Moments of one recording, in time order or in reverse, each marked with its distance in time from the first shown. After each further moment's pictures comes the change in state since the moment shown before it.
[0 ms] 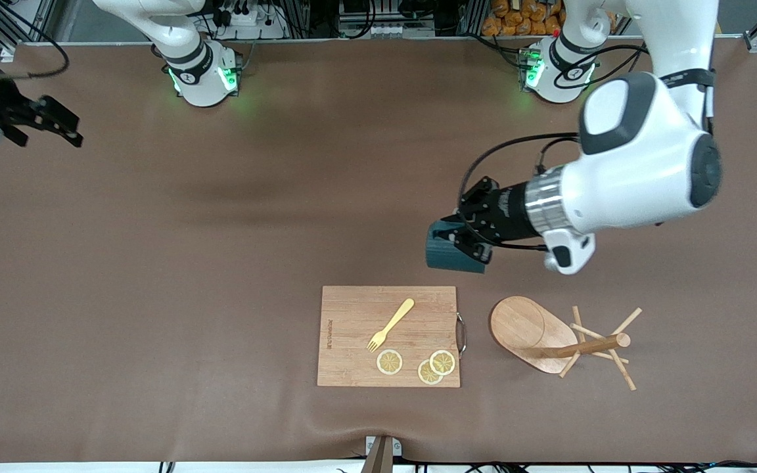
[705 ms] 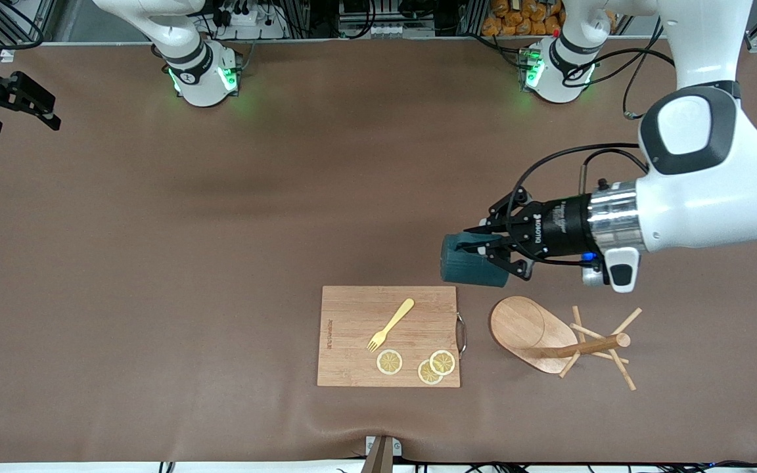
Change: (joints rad) left arm 0.101 -0.002 0.000 -0.011 -0.230 -0.001 0.075; right arm -0.001 0.001 -0.022 0.043 0.000 -0.048 -0.106
